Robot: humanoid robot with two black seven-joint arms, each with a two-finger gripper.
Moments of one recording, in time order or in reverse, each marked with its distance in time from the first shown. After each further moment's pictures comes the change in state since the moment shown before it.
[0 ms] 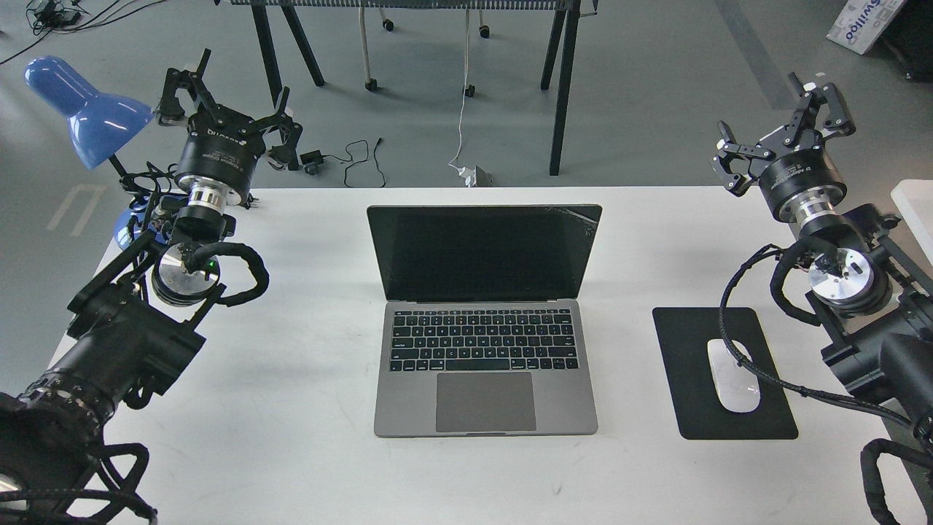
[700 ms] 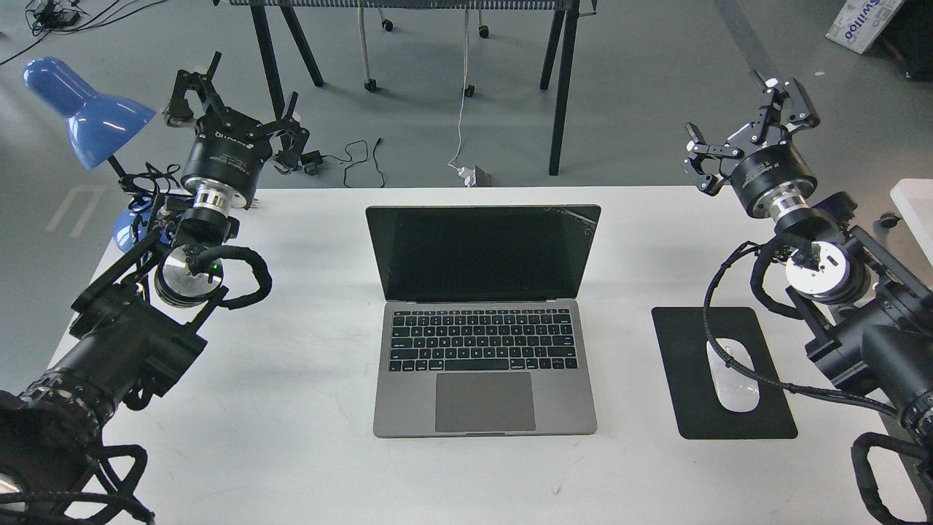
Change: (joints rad) left arm -0.001 0.002 0.038 0.000 0.000 0.003 0.000; right arm 0.064 0.043 -0.136 -0.001 -0.003 -0.004 -0.003
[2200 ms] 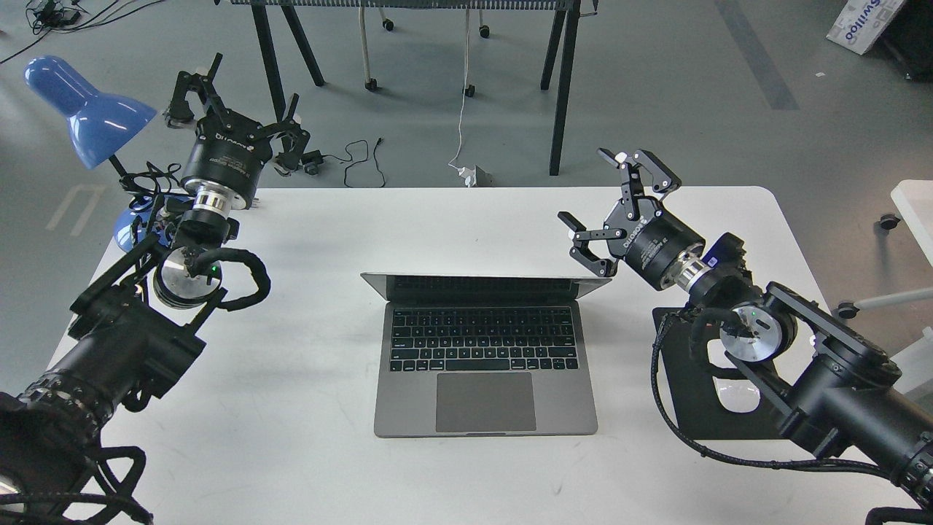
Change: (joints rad) left arm 0.003 0.002 0.003 0.000 0.003 -0.012 0.004; right arm -0.183 -0.060 -0.260 0.380 -0.007 0.004 -0.072
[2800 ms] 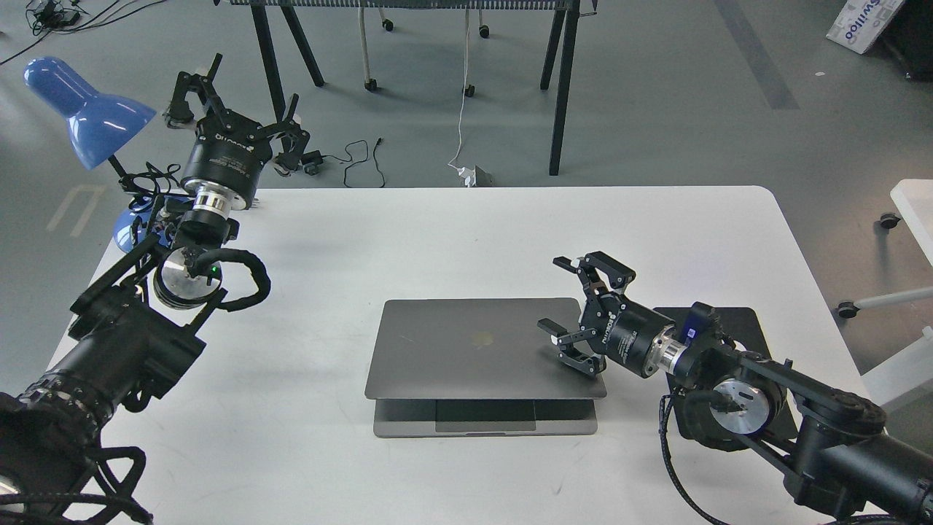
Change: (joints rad) left arm 0.001 0.000 0.000 0.000 0.000 0.000 0.000; right arm -0.038 -0.036 -0.250 0.013 -0.086 -0.002 0.004
